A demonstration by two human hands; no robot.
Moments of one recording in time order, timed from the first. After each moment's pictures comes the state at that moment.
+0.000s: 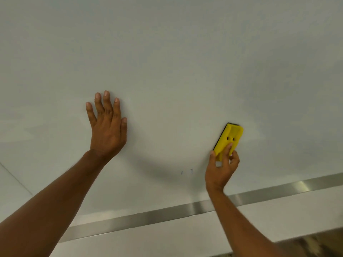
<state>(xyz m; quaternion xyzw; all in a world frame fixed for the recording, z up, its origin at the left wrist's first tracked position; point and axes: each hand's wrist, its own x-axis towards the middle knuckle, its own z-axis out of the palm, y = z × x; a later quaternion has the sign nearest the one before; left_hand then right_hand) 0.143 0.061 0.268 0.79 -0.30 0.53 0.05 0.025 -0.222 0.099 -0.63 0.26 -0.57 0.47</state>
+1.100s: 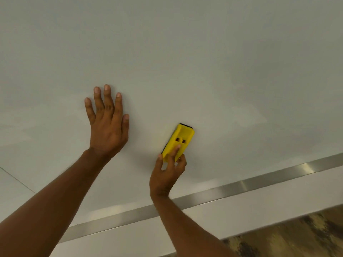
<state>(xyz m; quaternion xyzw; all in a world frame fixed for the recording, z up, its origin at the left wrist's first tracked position) 0.145 0.074 0.265 0.79 -0.34 0.51 0.04 0.062 -0.021 0.107 -0.63 0.28 -0.51 0.51</state>
